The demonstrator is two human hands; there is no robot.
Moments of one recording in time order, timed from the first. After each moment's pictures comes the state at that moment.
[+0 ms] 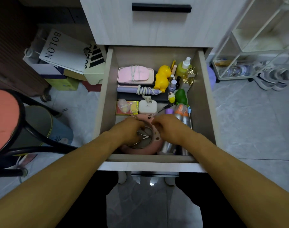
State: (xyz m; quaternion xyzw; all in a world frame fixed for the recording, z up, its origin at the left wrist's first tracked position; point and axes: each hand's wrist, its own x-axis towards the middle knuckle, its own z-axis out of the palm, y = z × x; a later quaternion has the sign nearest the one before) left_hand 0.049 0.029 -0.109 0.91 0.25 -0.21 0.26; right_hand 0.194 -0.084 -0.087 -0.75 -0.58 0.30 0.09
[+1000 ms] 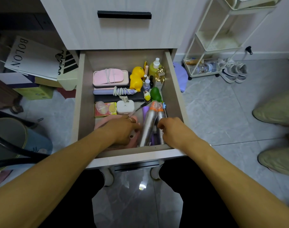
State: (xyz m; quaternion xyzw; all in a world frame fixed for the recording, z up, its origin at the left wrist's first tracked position) left_hand 0.082 0.009 -0.099 0.96 0.08 -0.24 0.13; right_hand 0.210 -0.164 -0.050 -0.85 -0.44 0.27 0.07
